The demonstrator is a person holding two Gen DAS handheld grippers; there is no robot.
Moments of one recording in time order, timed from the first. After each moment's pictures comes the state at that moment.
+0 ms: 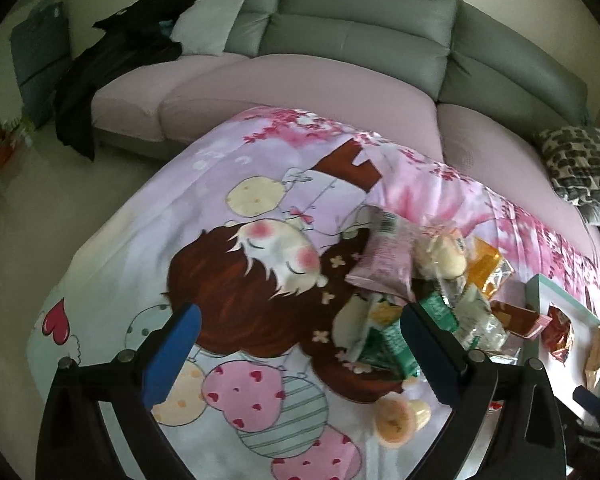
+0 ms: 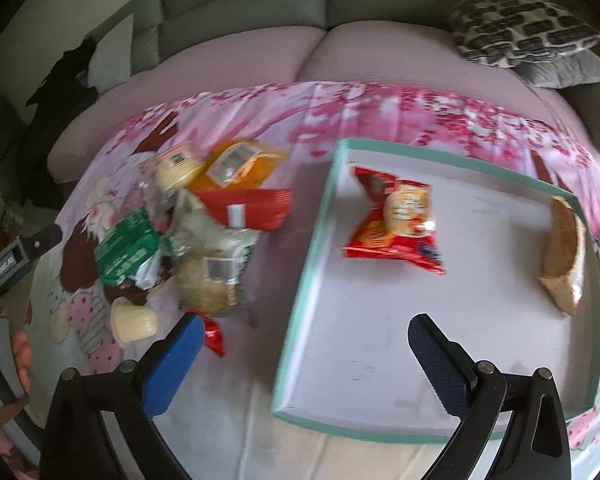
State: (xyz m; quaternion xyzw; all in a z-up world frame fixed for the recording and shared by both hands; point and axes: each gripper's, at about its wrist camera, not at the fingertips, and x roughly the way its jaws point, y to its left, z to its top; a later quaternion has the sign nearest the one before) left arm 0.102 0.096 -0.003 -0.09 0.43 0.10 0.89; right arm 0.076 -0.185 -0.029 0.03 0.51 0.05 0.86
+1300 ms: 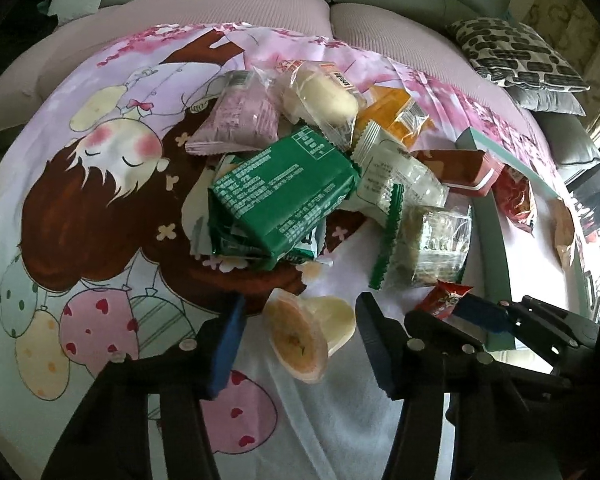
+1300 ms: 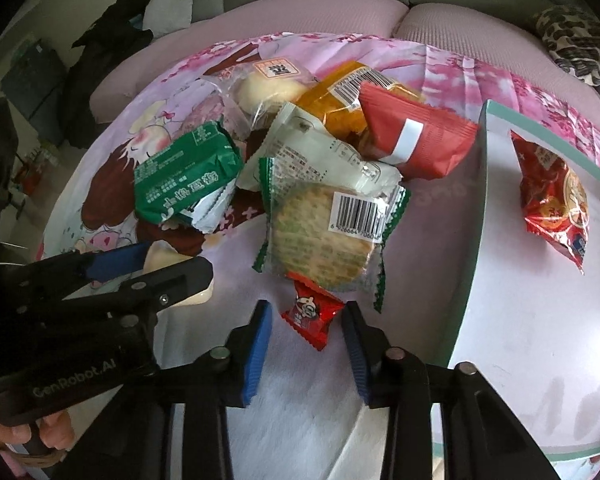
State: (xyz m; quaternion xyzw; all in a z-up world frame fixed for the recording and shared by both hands) left arm 0.100 0.025 -0.075 -0.02 0.55 -0.07 0.83; right arm 0.081 -0.118 -0.084 0.00 0.54 0.14 0.83
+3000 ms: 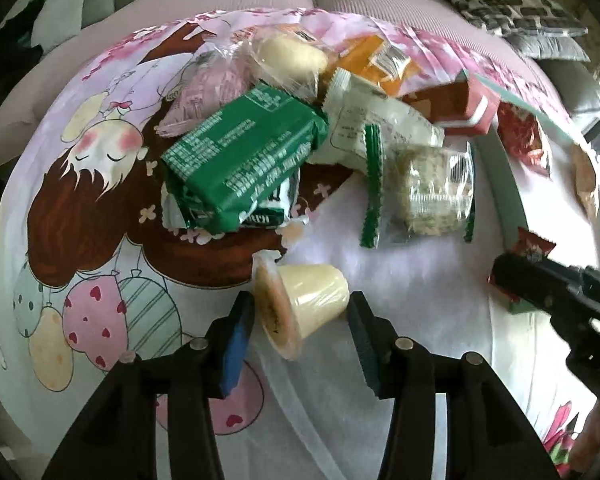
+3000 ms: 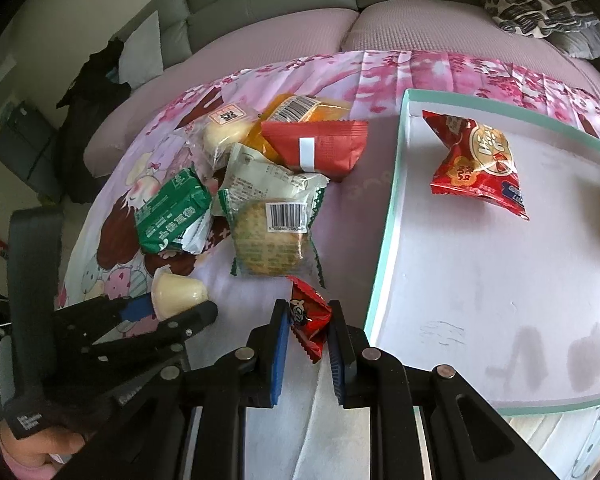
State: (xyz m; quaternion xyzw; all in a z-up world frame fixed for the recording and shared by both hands) left arm 0.088 0.000 -0.090 0.03 0.57 -0.08 0.82; right arm 0.055 -0.170 -0.064 0.11 0.52 0.11 0.84
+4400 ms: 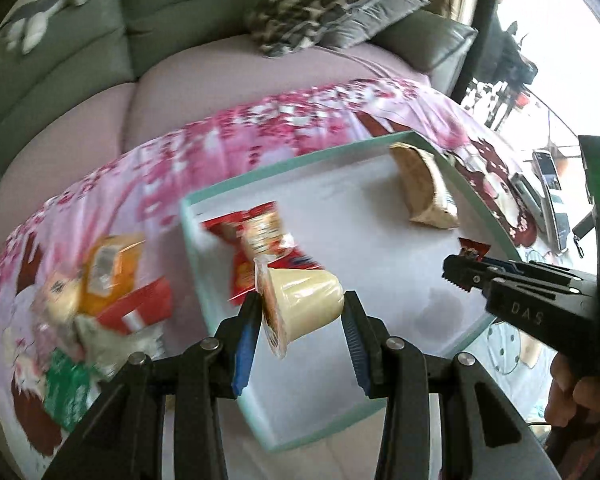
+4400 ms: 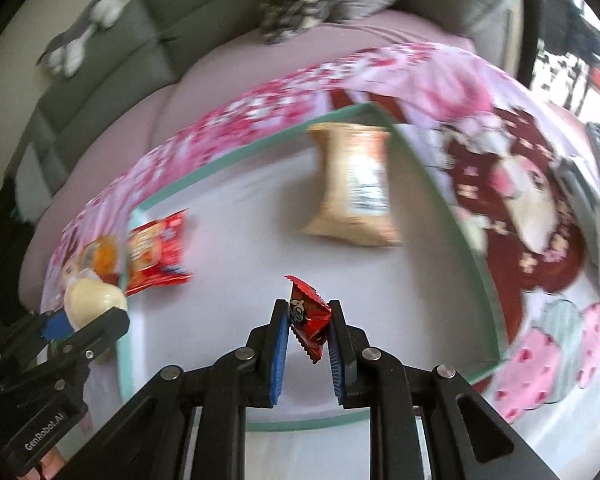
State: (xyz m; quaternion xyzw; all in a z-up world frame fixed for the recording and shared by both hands) left arm 0.087 -0.214 -0.002 0.16 0.47 -0.29 0.82; right arm 0.010 -0.391 -0.047 0.24 0.47 -0.13 0.84
